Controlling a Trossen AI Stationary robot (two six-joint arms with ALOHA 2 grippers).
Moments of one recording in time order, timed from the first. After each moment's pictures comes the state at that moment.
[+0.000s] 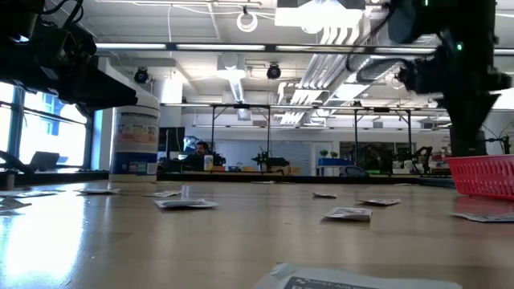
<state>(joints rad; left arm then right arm) -0.21 0.22 0.02 0.05 -0.51 -0.27 0.10 1.25 0.83 -1.22 0.20 1.07</state>
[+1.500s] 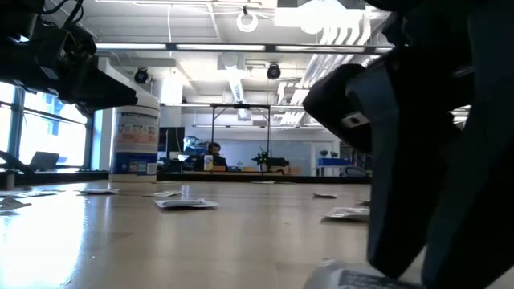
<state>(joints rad) -0.21 0.22 0.02 0.05 -0.51 -0.27 0.63 2.11 1.33 -0.21 0.12 0.30</state>
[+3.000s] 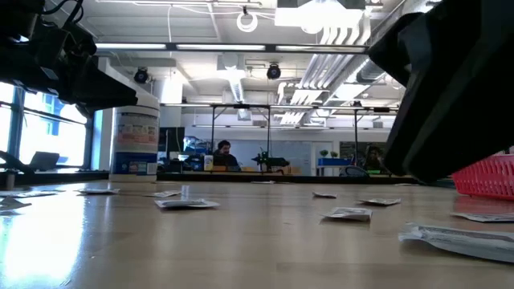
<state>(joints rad) -0.21 0.22 0.02 0.05 -0.51 -0.27 0.74 2.05 1.36 -0.38 0.48 0.60</state>
